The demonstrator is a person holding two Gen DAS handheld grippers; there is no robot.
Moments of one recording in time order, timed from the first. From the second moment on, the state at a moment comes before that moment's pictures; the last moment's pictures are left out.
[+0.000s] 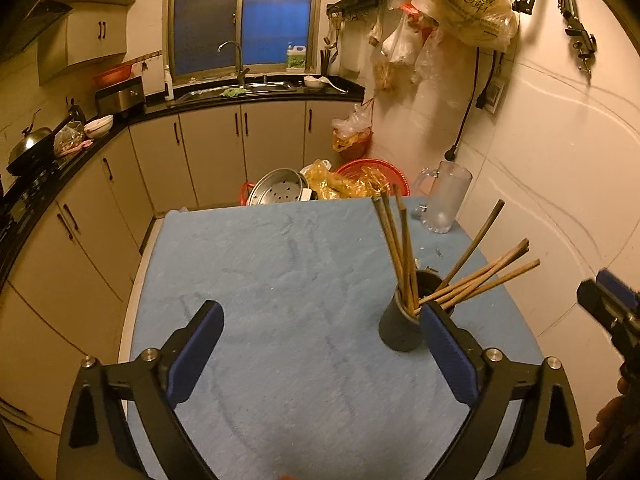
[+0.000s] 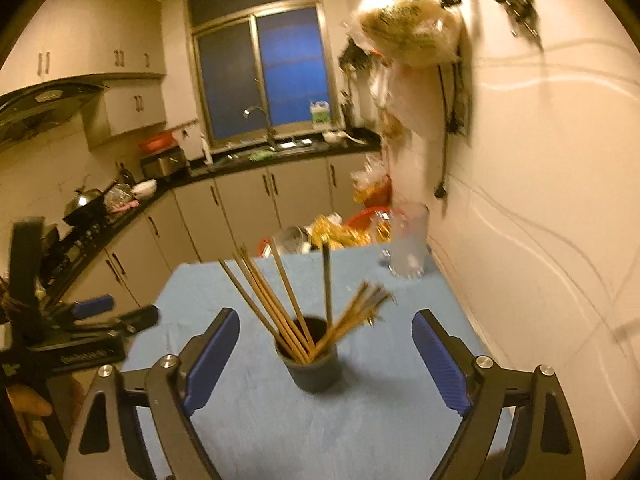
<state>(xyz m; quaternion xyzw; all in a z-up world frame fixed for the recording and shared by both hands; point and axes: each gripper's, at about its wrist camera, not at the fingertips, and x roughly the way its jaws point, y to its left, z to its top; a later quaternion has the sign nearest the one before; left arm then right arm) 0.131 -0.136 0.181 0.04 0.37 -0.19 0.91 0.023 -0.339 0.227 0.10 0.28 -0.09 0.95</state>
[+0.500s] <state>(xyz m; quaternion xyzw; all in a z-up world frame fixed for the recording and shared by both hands) 0.089 -0.121 0.179 0.06 0.34 -0.21 0.91 -0.025 -0.325 0.195 0.11 0.31 -0.12 0.94</state>
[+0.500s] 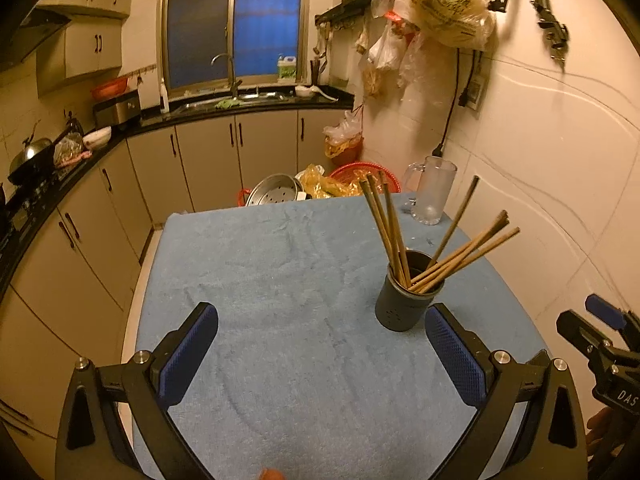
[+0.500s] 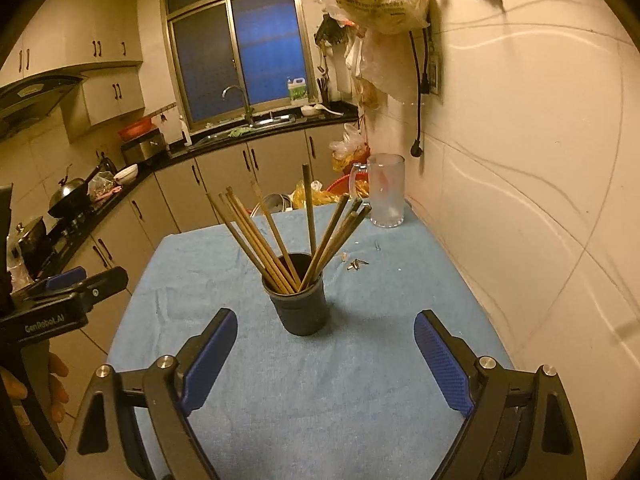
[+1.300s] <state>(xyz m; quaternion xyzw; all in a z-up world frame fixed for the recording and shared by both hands) 0.036 -0.089 0.206 0.06 0.26 -0.17 0.95 -0.058 -0.282 0.221 0.05 0.25 -0.12 0.96</state>
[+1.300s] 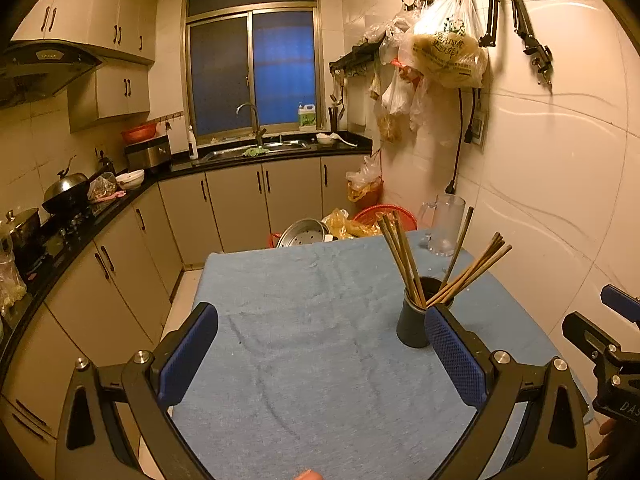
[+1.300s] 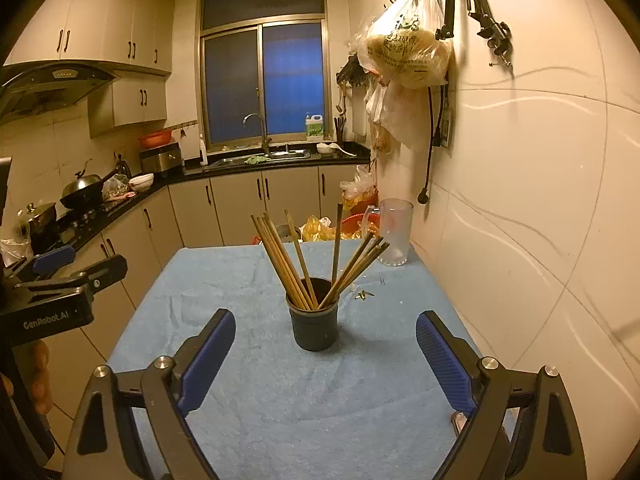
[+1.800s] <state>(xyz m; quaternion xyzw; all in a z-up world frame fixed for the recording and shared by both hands) 0.026 -0.084 0.209 0.05 0.24 -0.19 0.95 -0.059 -0.279 0.222 0.05 0.25 -0.13 0.96</state>
